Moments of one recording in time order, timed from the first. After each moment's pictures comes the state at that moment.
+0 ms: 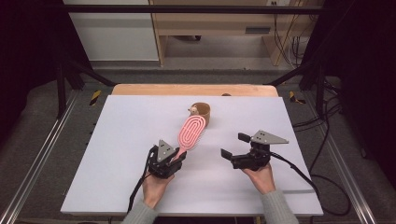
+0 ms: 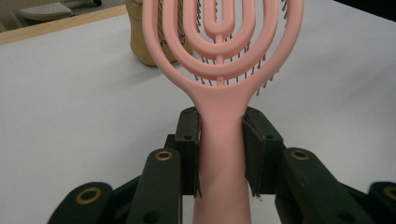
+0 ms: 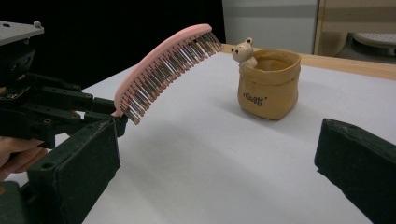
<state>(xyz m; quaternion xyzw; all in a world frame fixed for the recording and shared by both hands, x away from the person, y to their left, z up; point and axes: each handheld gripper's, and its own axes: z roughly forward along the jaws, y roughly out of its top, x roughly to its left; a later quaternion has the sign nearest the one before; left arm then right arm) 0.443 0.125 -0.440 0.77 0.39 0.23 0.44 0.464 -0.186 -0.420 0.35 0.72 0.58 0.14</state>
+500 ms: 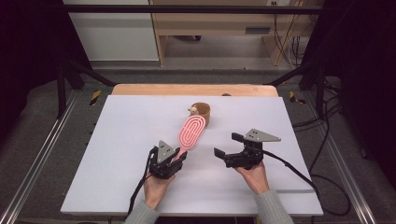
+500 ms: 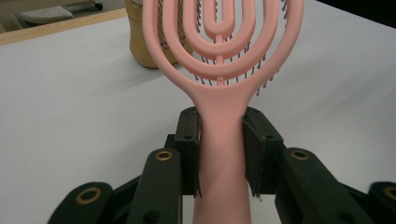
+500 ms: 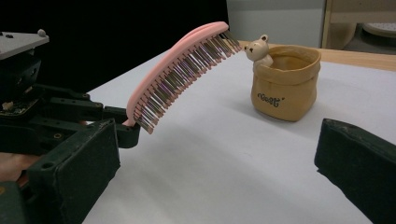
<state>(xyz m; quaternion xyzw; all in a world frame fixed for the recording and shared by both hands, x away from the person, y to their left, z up) 0.442 0.124 -0.443 0.77 0.39 0.23 0.45 0.467 -0.166 -0.417 0.36 0.72 0.58 0.12</state>
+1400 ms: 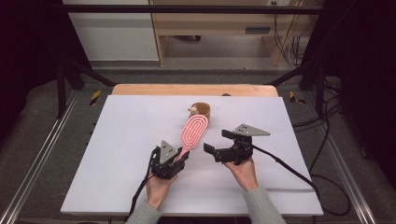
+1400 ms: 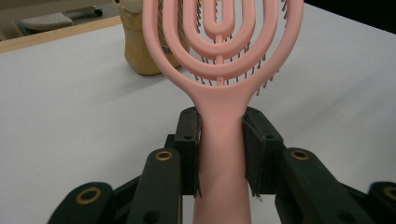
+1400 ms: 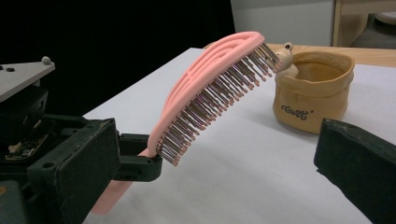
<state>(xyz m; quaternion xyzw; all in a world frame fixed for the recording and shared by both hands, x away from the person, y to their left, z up) 0.441 0.116 -0.442 0.77 0.38 0.23 0.46 0.477 -0.137 -0.408 0.38 0.71 0.59 0.10</state>
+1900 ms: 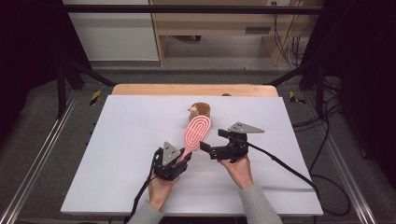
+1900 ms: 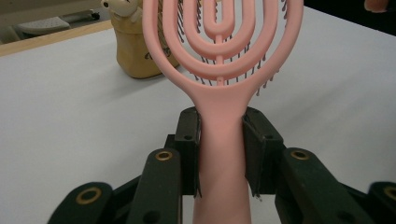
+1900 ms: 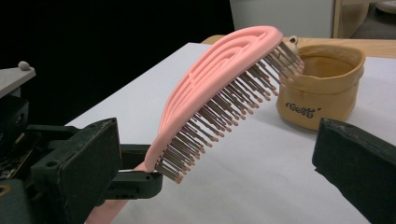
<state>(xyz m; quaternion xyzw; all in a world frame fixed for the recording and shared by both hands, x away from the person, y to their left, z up) 0.437 0.110 -0.442 0.77 0.38 0.24 0.46 0.485 -0.125 -0.409 0.39 0.71 0.57 0.09</state>
